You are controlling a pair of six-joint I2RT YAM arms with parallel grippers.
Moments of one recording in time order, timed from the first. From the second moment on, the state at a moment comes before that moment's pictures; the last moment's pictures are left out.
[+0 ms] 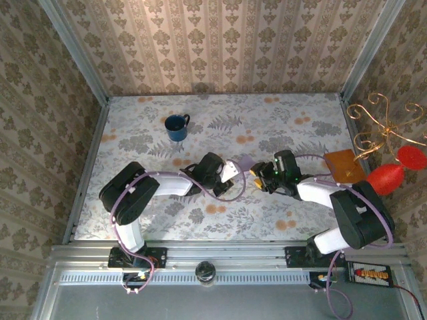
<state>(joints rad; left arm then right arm) -0.84 1.79 0.85 0.13 0.25 0.23 0.32 1.44 0.53 0.14 -0.36 1.36</state>
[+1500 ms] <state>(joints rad) -0.66 1.93 1.03 -0.02 0.81 -0.61 0.37 1.55 0.76 -0.15 -0.30 0.69</state>
